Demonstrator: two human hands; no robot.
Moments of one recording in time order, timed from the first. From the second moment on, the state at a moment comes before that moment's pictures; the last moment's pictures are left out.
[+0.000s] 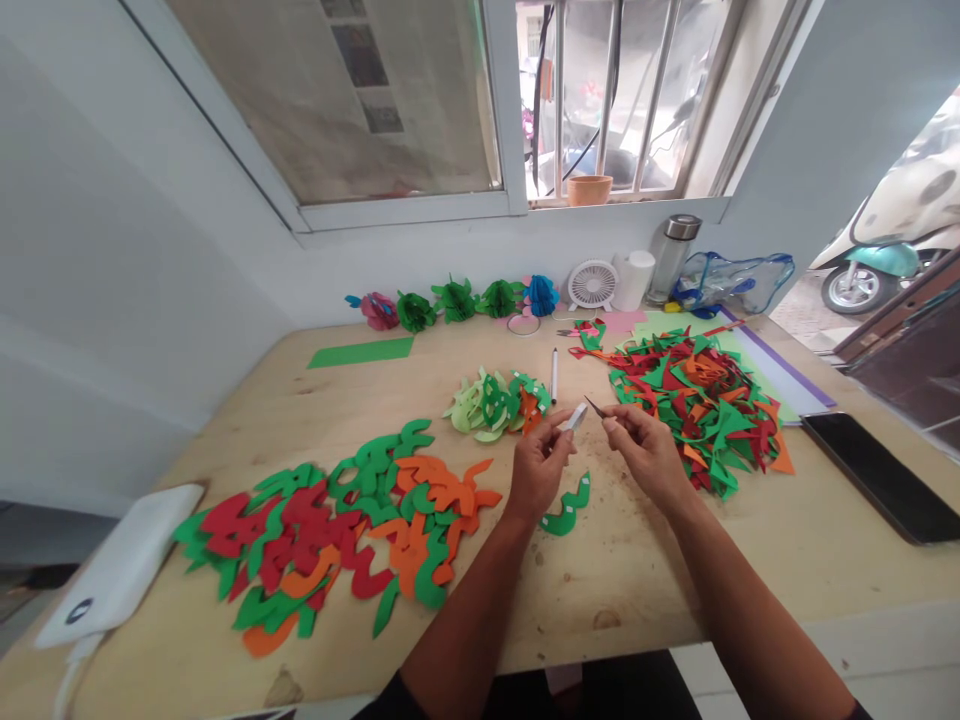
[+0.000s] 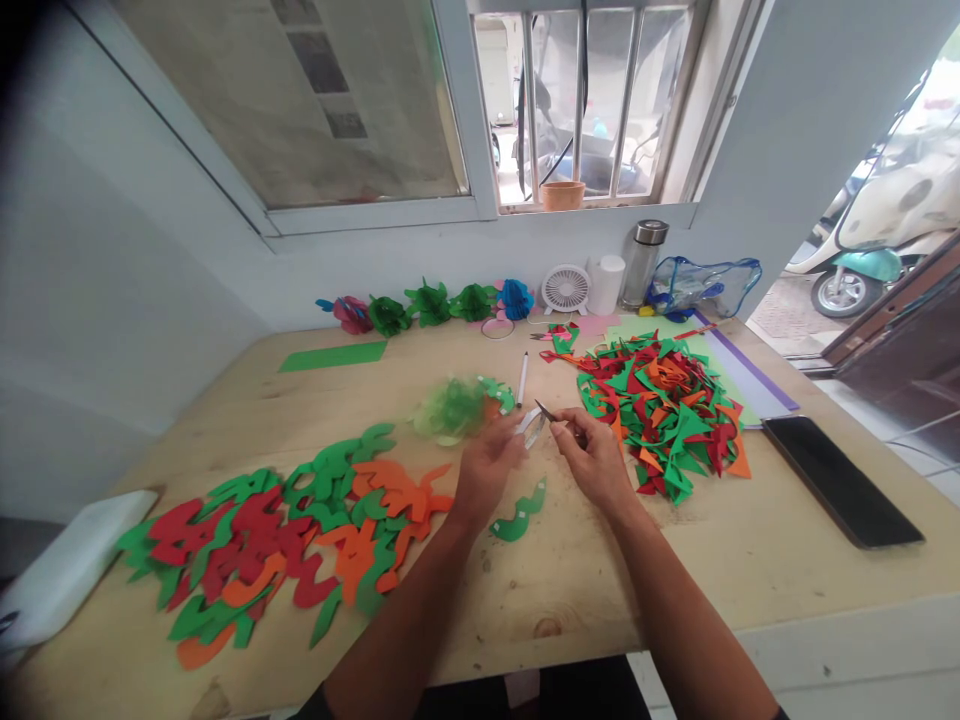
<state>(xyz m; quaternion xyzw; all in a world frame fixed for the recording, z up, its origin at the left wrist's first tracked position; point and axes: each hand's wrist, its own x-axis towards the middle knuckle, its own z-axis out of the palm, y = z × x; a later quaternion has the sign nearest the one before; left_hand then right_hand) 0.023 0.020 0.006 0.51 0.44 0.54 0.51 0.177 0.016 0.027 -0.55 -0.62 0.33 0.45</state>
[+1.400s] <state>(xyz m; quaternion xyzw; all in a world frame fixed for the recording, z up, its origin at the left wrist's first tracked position) 0.023 0.021 0.003 0.54 0.45 0.54 0.46 0.170 0.010 0.033 -0.56 -0.70 0.19 0.40</state>
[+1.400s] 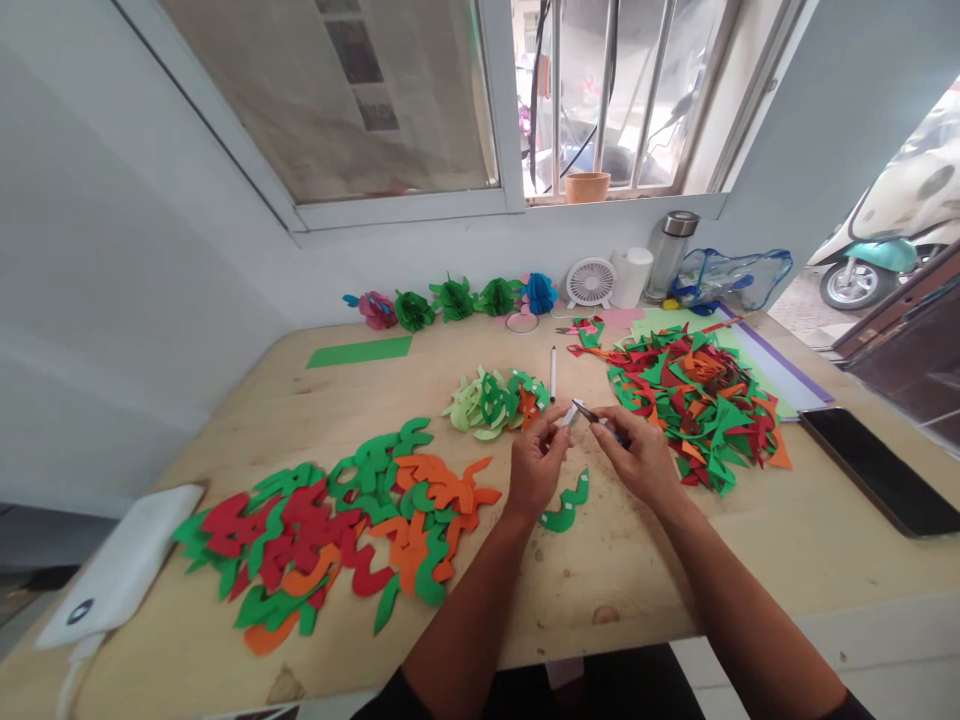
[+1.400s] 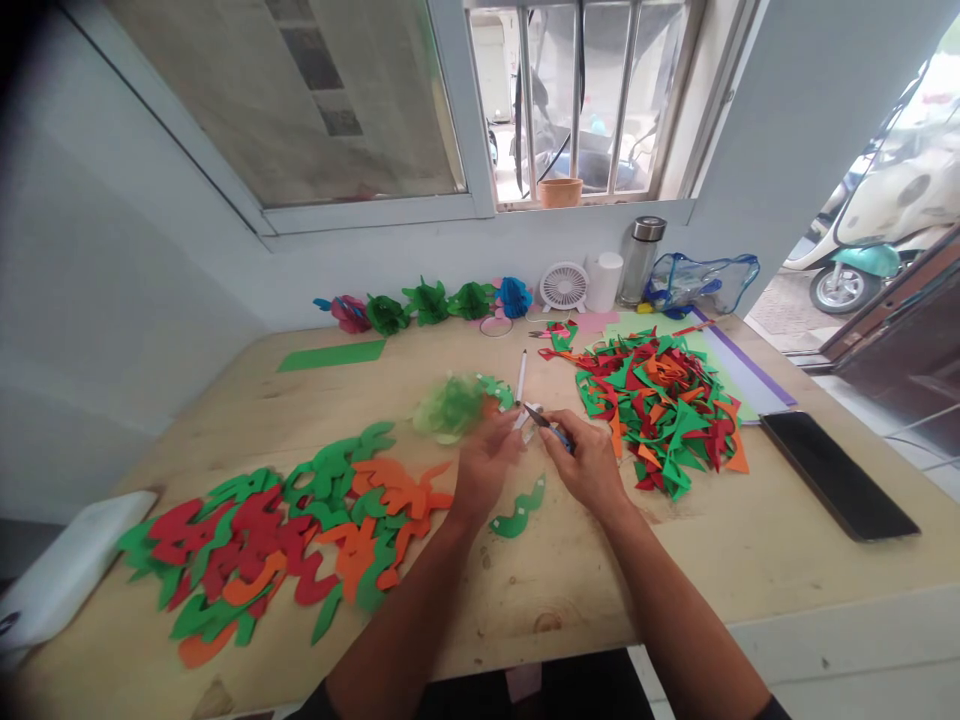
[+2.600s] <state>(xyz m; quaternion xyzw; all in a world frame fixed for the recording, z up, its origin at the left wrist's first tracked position) 0.015 0.031 0.004 0.36 0.41 0.56 0.63 0.171 0.009 0.027 -0.49 -0.82 0.09 0.29</state>
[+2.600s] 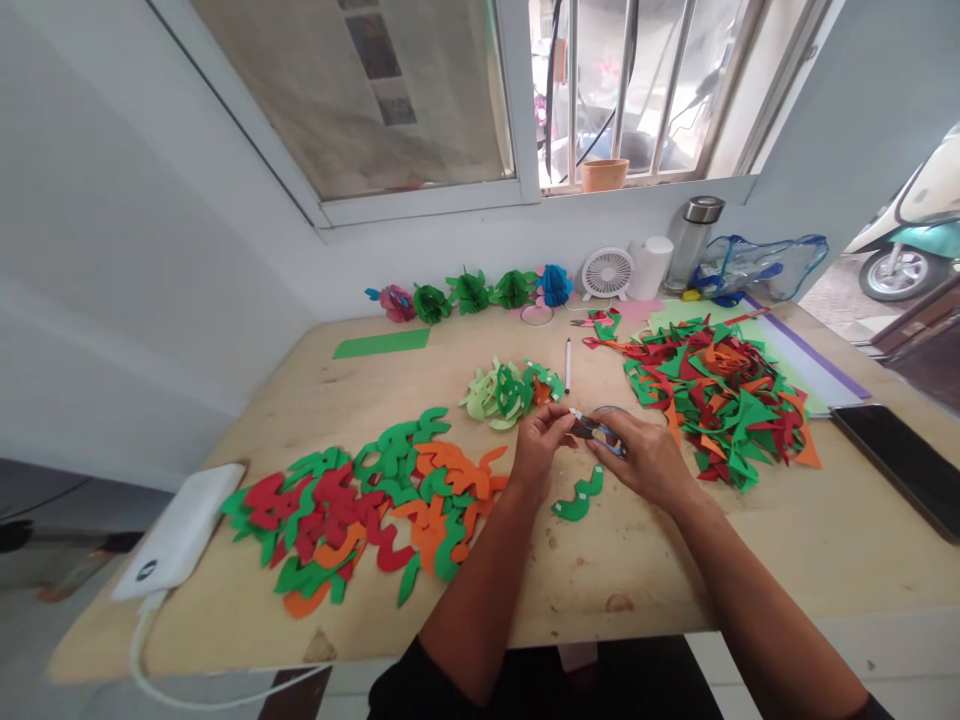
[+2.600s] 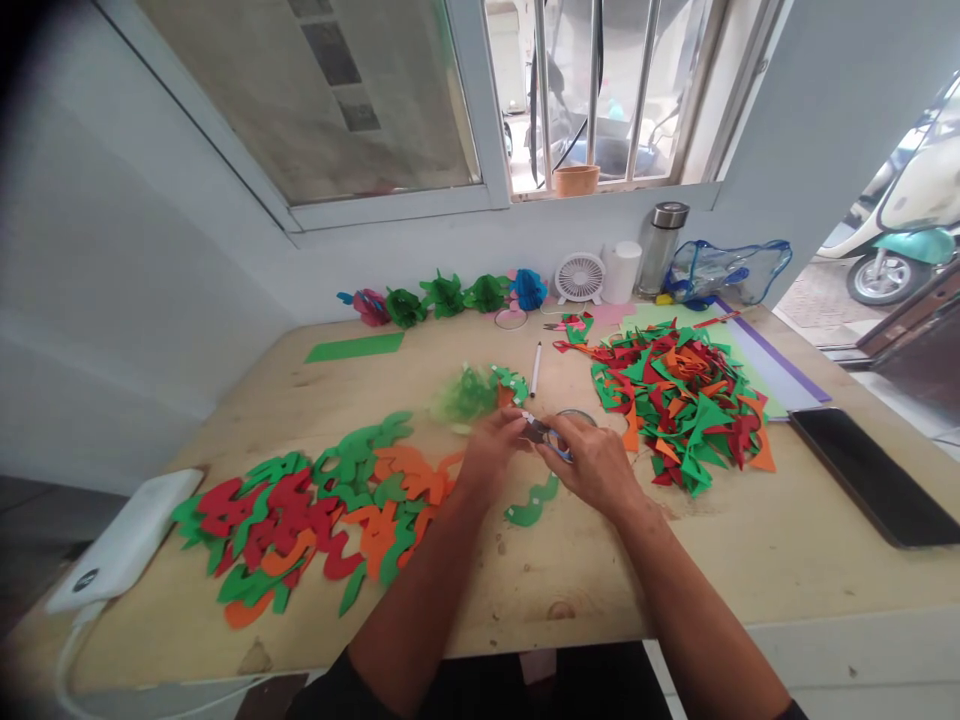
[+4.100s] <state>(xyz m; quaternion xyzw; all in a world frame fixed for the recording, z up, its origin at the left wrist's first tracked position) 0.025 0.029 0.001 0.37 0.43 0.60 0.57 0.180 0.020 0.010 -0.63 -0.74 -0.01 0.24</state>
